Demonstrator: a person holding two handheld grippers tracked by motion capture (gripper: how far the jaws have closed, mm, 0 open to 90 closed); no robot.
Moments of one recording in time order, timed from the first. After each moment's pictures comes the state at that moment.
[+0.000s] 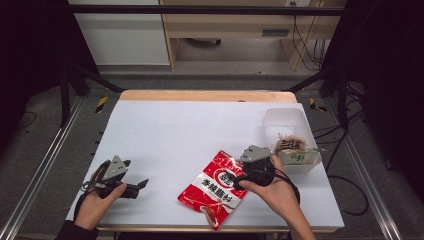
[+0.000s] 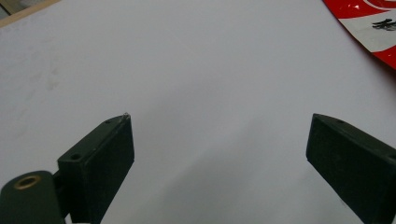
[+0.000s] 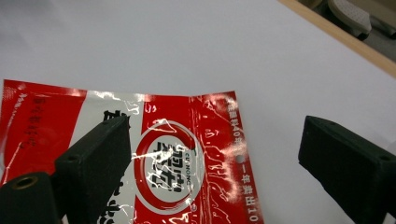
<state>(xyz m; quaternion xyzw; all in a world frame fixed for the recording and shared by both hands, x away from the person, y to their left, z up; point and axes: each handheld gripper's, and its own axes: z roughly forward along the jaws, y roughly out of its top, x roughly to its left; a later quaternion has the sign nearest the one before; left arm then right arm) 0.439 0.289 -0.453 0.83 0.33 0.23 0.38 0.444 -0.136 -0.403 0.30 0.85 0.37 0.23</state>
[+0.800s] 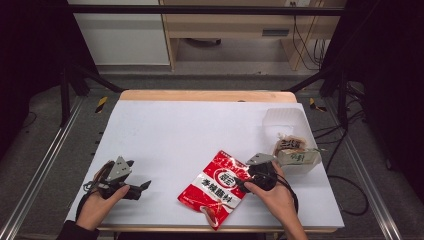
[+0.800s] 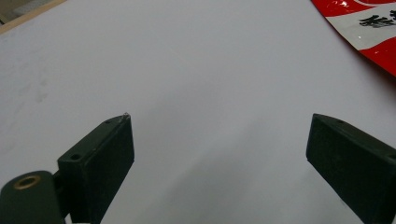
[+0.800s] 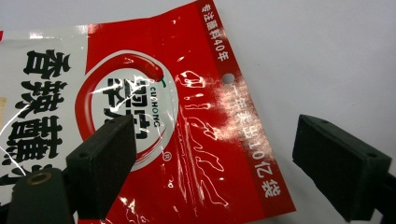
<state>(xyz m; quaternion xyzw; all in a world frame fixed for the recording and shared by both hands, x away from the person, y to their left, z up) 0.438 0.280 -0.452 0.84 0.31 0.23 0.37 0.459 -0.159 -0.466 0.40 0.83 0.33 0.18</state>
